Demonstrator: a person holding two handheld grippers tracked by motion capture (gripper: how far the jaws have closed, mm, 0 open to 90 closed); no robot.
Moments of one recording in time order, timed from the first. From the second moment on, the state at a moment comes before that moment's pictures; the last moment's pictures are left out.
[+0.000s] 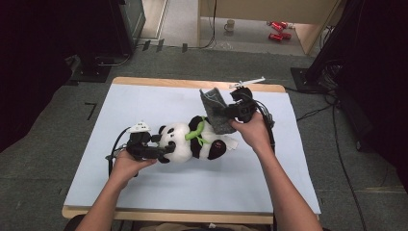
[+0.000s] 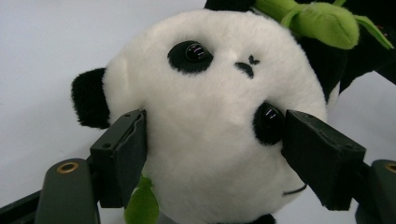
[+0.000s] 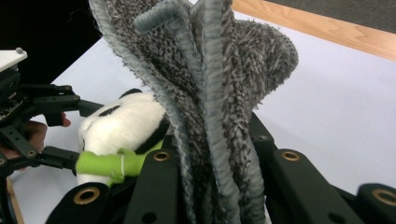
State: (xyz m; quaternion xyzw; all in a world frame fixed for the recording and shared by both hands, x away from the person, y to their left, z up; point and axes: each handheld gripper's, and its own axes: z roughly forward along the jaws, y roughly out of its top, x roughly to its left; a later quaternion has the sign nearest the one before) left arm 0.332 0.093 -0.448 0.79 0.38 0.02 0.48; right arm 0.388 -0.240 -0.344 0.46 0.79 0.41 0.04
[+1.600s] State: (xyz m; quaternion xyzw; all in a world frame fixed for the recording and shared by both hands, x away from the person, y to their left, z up) left arm 0.332 0.091 -0.443 0.80 0.38 0.03 0.46; right arm 0.435 -0.076 -0.391 0.40 0.87 0.29 -0.01
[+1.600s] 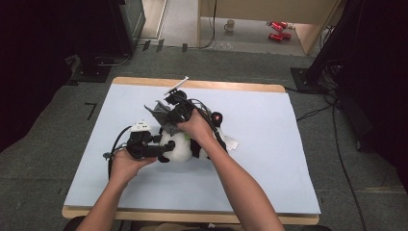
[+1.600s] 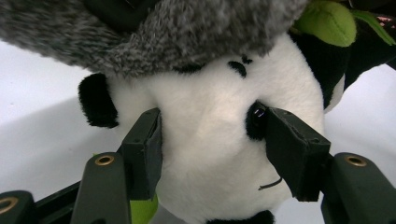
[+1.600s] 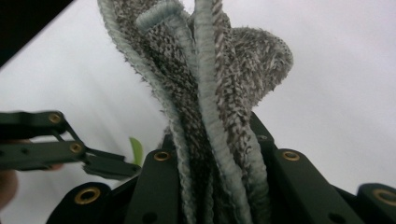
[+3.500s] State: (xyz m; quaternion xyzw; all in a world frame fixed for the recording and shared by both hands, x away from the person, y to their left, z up) left arm 0.328 0.093 -0.449 0.80 0.37 0.03 0.47; right arm 0.443 -0.136 -0.338 0.42 0.85 0.30 0.03
